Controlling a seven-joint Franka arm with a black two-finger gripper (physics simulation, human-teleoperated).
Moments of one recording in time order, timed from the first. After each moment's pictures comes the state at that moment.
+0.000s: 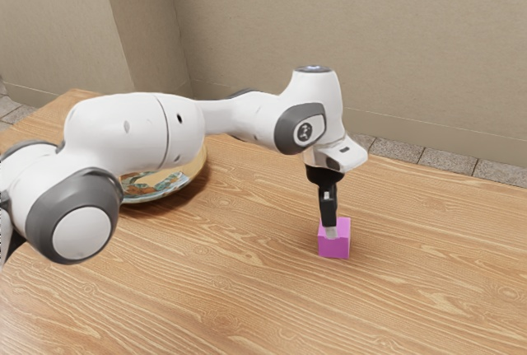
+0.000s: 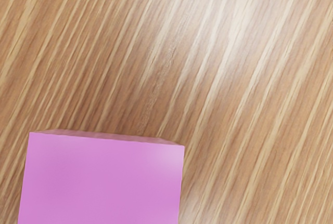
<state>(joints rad) -0.32 0.77 -0.07 -1.22 -0.13 1.91 0.83</state>
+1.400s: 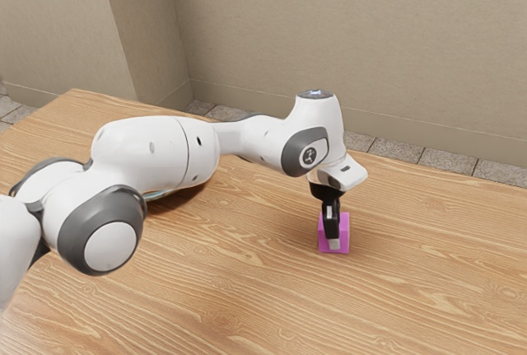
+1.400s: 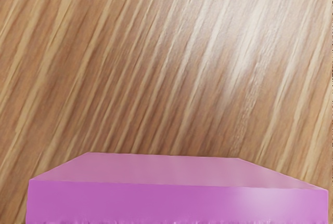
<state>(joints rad) -0.31 0.91 -0.06 -1.13 -0.11 2.00 0.88</state>
